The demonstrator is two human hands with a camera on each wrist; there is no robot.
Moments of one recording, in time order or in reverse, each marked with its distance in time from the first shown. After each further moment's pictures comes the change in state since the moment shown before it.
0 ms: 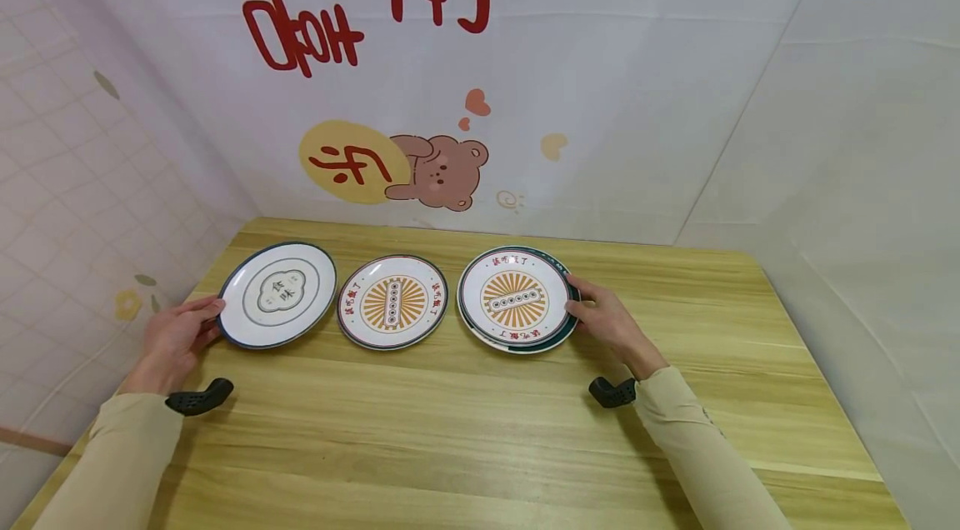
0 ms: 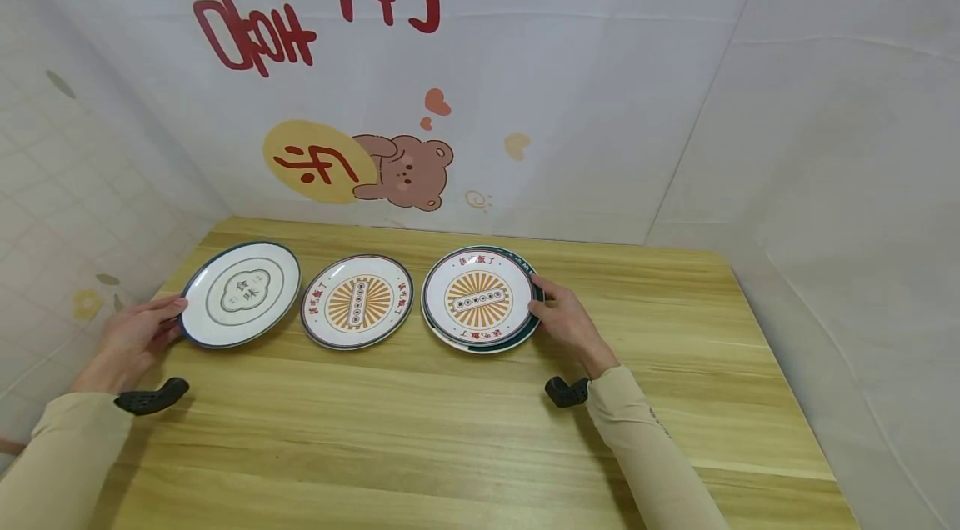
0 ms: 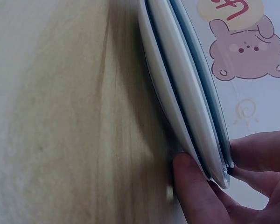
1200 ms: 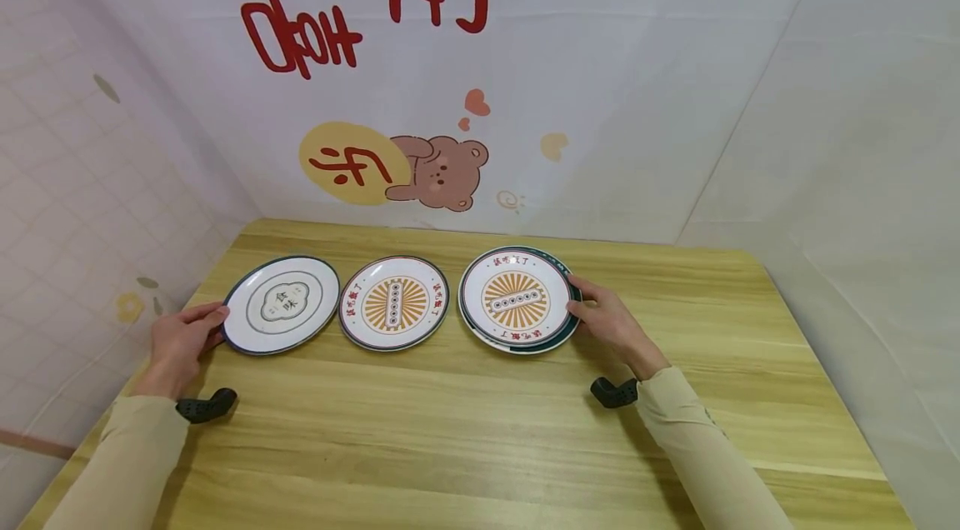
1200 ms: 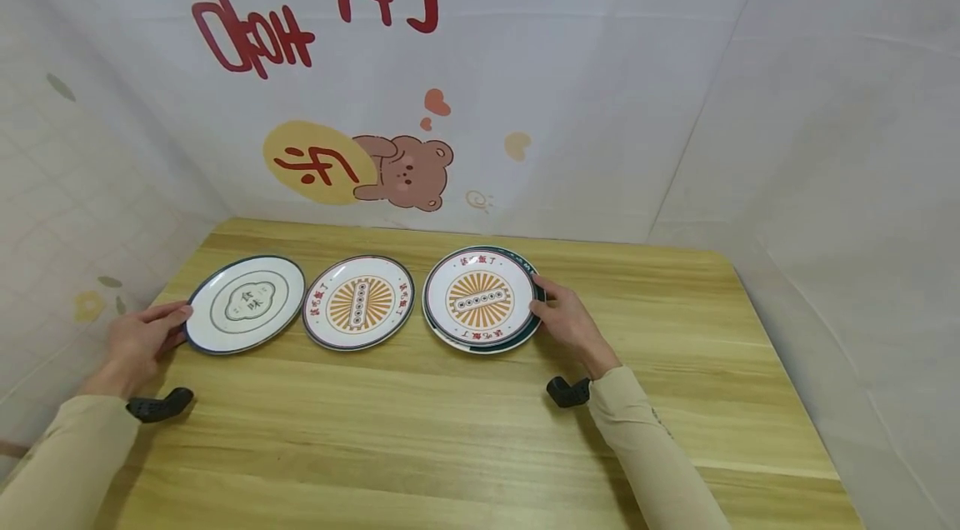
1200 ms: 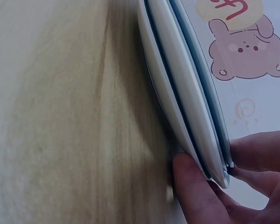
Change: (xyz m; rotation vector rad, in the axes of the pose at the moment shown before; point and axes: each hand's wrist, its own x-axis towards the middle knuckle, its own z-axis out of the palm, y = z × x) left_hand 0.004 -0.013 -0.004 0.200 0.062 0.086; right_hand -0.001 -0.001 0.001 0.034 -0.007 -0.012
